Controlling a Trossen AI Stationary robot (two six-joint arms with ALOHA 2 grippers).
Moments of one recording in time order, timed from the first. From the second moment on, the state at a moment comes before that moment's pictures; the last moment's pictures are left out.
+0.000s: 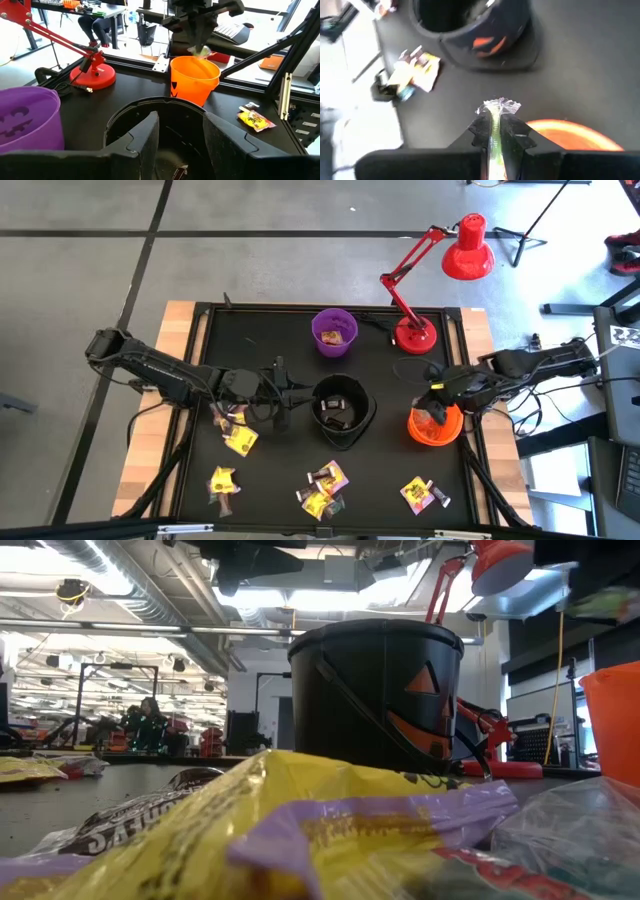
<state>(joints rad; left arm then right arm) -0.22 1.28 0.78 0.24 -0.38 -0.24 0.27 0.75 0.84 -0.93 -0.01 0.86</state>
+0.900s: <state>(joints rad) -0.22 1.28 0.78 0.17 -0.61 -0.29 0.27 0.73 0.84 -1.20 -0.13 1.02</state>
